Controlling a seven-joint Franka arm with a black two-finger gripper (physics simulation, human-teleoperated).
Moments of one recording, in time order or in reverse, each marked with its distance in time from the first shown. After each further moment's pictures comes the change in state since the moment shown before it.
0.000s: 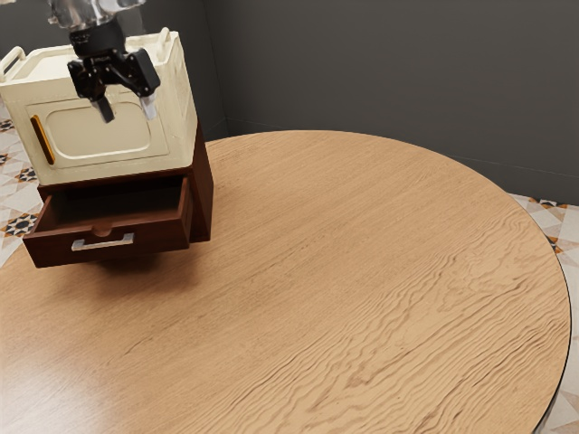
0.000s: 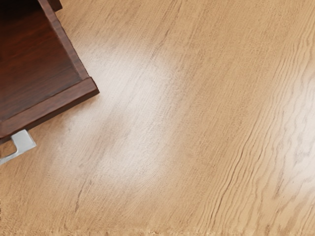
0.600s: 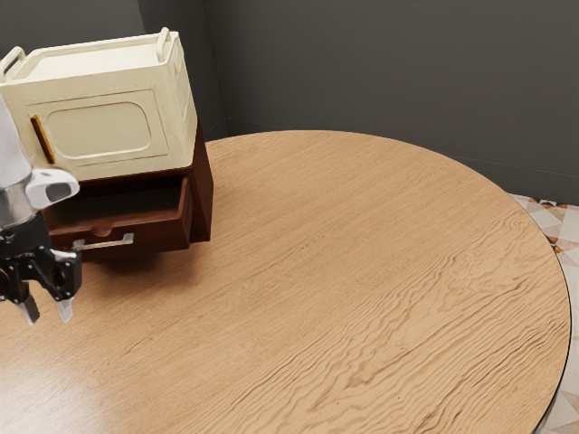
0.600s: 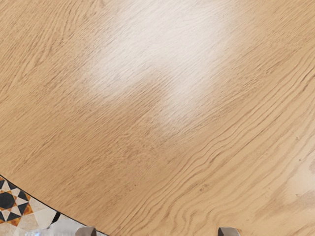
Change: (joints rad) arm 0.507 -0.935 -0.461 -1.168 -0.147 0.157 -0.143
